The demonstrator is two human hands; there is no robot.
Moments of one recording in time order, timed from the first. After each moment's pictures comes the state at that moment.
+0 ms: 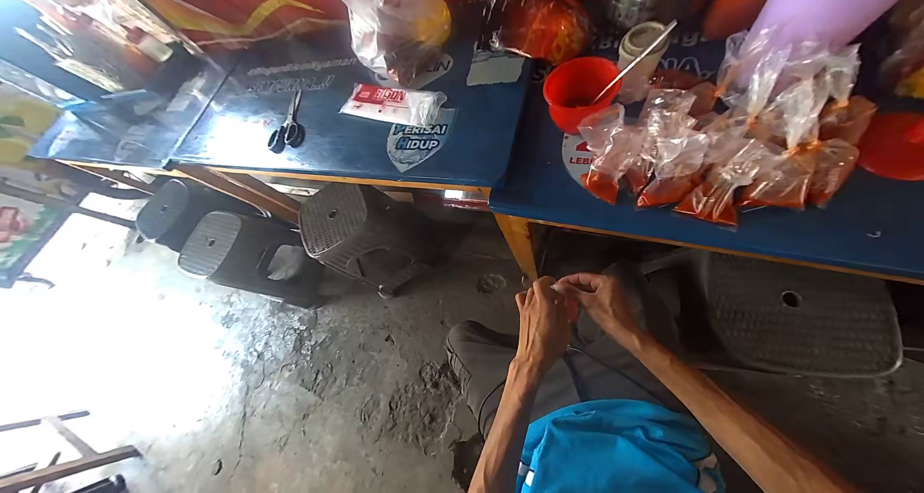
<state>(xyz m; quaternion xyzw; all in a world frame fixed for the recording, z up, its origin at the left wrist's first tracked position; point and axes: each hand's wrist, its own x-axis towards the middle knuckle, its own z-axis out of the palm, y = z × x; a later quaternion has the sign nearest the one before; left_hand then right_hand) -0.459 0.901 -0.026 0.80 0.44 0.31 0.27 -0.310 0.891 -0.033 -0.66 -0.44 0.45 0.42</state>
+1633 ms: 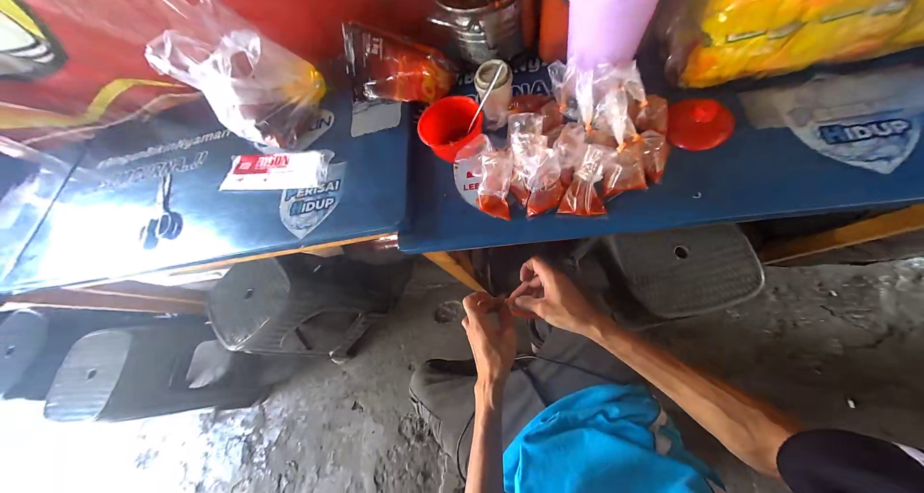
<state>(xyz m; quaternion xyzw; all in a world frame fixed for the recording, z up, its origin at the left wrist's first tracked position) -0.433 0.901 -0.016 0.73 0.46 0.36 0.35 -0.273 0.871 0.002 -0.64 -0.47 0.43 0.42</state>
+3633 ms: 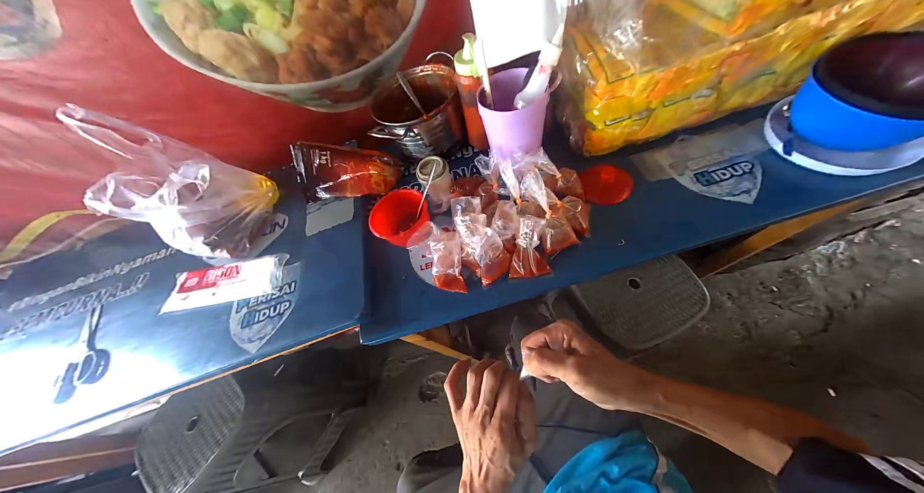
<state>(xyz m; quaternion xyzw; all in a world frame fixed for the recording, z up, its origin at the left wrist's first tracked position) -0.412 0.898 0.056 0.89 0.18 0.43 0.04 -0.252 0.822 0.107 -0.45 -0.44 0.49 0.61</state>
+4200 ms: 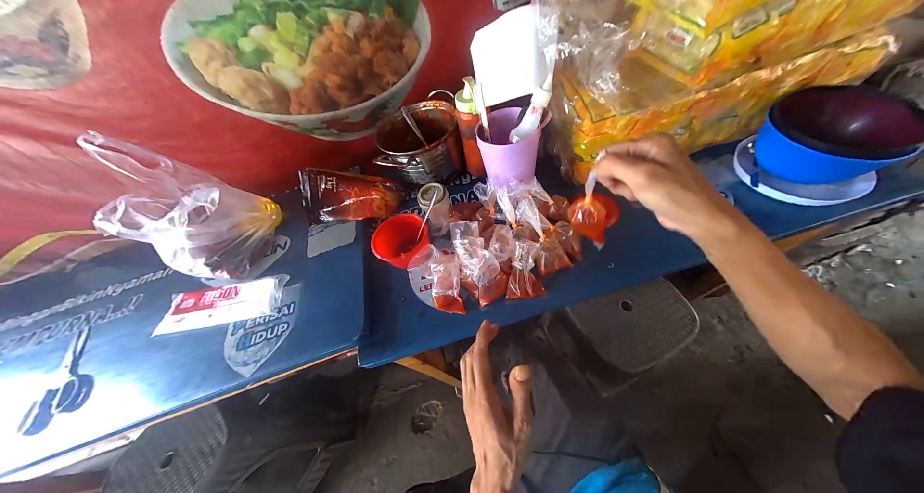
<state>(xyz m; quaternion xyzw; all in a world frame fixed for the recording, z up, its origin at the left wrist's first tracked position) -0.380 0.902 0.069 0.81 0.23 0.44 0.31 -0.090 0.846 0.227 -0.69 -0.46 0.10 0.55</state>
